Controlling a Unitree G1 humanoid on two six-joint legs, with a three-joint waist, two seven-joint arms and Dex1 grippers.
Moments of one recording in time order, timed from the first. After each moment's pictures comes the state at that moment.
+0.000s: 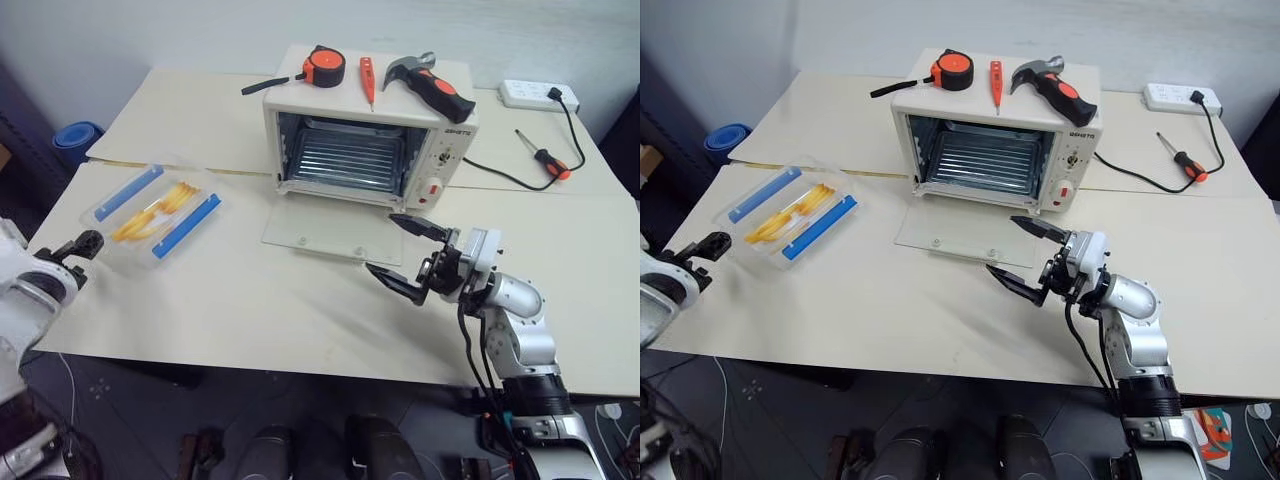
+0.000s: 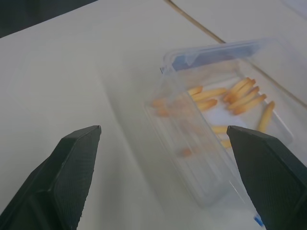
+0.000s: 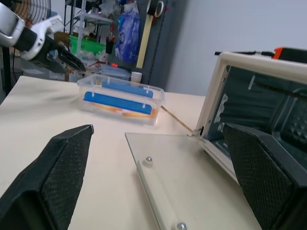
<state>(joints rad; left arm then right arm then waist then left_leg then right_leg) -0.35 0.68 0.72 -0.04 -1.02 1.05 0.43 -0.38 -0.39 -0.04 0.09 0.46 -0.22 1.09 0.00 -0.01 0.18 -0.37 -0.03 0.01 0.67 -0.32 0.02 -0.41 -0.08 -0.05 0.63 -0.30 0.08</state>
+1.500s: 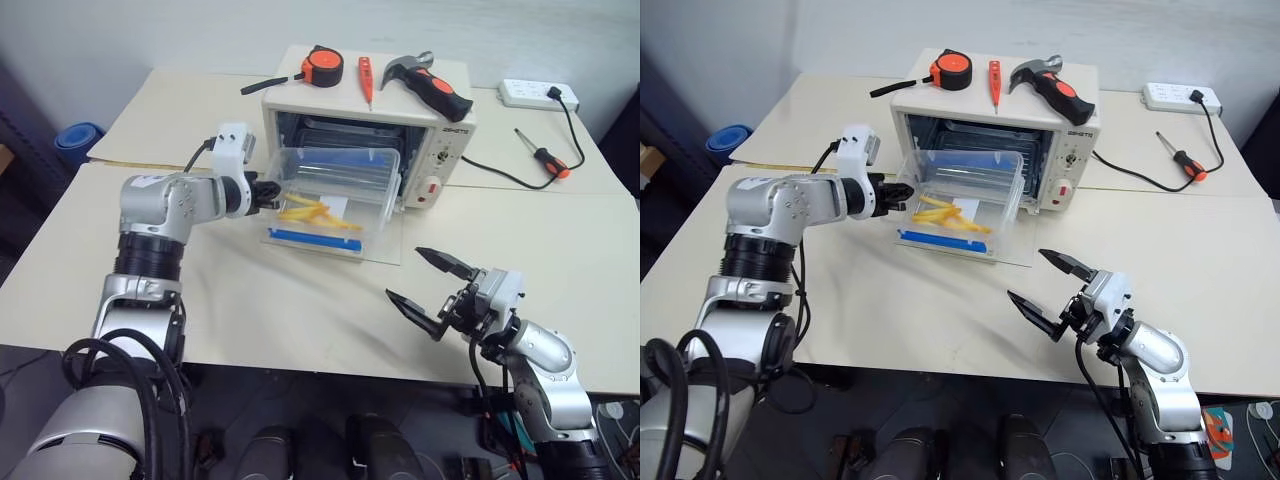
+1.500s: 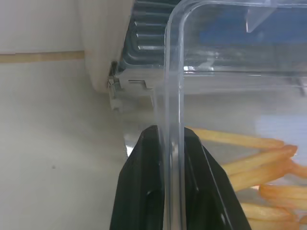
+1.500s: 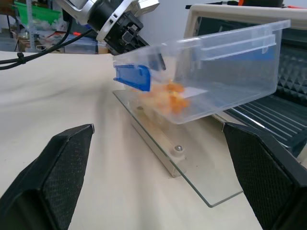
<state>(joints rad) -1.11 0.43 0.01 0.50 -0.47 1.02 -0.23 -0.03 -0.44 -0.09 -0.21 0.42 -0.14 0.87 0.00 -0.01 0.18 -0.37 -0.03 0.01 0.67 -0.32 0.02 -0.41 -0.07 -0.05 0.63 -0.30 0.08</state>
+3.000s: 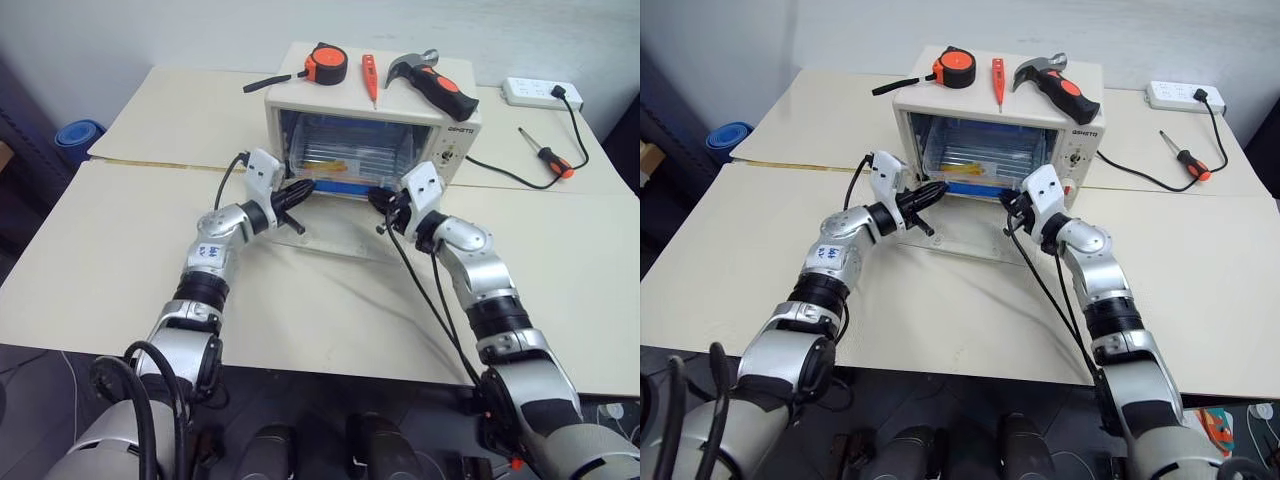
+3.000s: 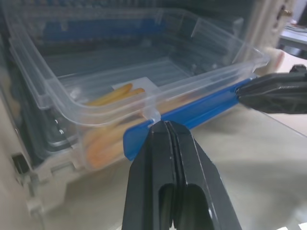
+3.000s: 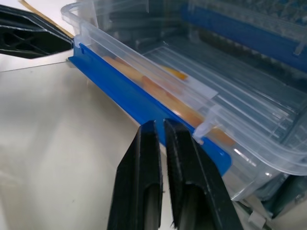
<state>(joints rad) -1.03 0.23 0.04 0.96 -0.20 -0.05 -0.60 -0.86 -0.30 0.05 0.65 0.15 -0.02 0.56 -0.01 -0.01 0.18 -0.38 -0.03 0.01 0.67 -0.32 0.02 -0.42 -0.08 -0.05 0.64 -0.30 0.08</state>
